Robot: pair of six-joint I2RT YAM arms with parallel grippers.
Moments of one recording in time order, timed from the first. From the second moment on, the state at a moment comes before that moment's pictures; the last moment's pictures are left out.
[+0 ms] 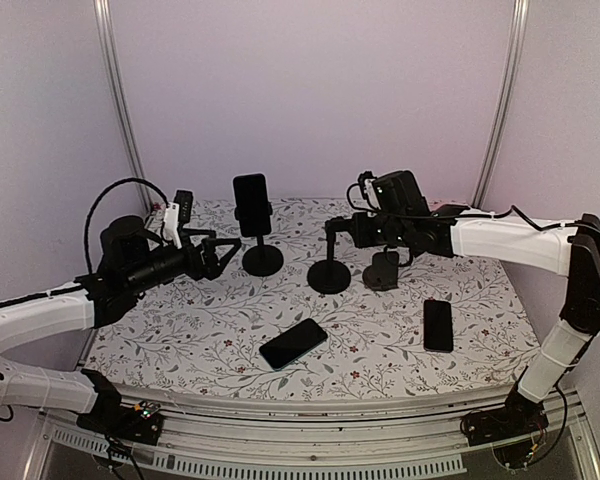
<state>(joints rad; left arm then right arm) -0.56 1.07 0.57 0.37 0.22 -0.30 0.74 1.68 1.29 -0.17 0.23 0.35</state>
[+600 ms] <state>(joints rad) -0.64 1.13 0.54 0.35 0.16 -0.30 0.82 1.70 1.29 -0.17 0.29 0.35</state>
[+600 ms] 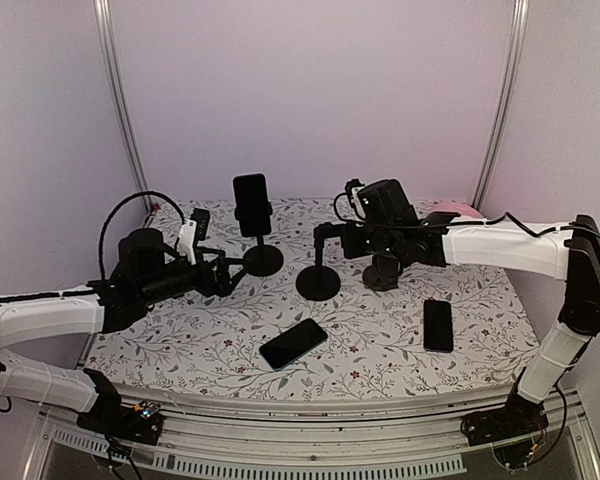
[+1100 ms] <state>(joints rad) -0.67 1.16 0.52 0.36 0.12 -0.32 1.01 1.67 1.28 -0.23 0.31 0.44</state>
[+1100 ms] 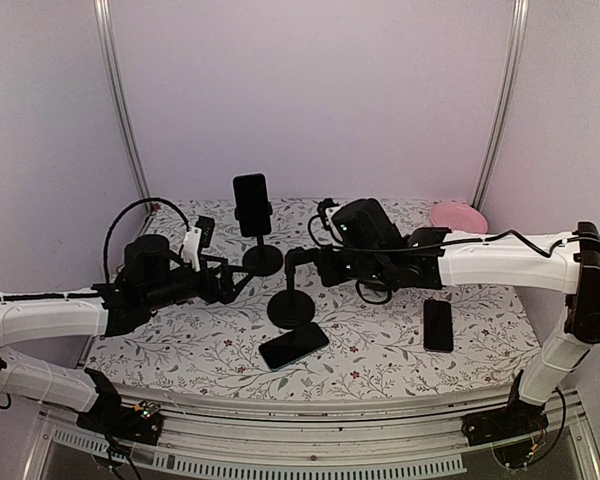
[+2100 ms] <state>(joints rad) -0.76 1.13 0.41 0.35 0.03 -0.43 1.08 1.63 1.27 -0.20 0.30 0.49</state>
